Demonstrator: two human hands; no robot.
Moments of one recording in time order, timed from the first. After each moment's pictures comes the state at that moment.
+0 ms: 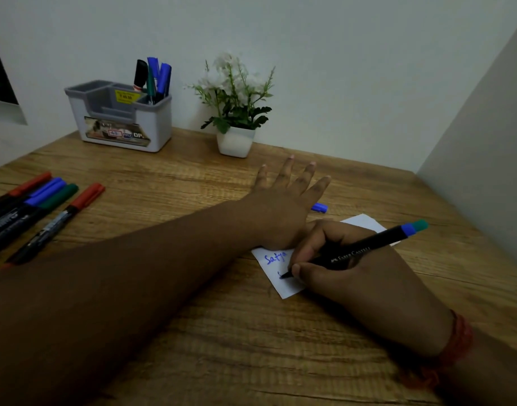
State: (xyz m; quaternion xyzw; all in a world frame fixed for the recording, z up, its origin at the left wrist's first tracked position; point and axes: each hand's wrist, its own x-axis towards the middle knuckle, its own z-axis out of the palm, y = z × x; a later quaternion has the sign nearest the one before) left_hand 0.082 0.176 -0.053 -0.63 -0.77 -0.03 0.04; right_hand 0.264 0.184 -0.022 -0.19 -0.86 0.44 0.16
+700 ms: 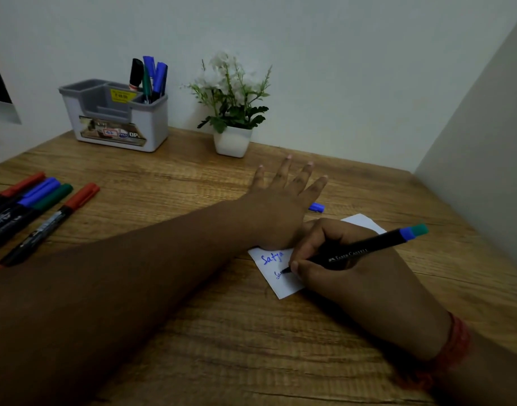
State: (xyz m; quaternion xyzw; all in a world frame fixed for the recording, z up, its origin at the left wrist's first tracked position) left_hand 0.083 0.176 -0.052 -0.64 -0.77 -0.03 0.03; right_hand 0.264 0.184 -0.024 -0.19 -0.87 0.41 0.19
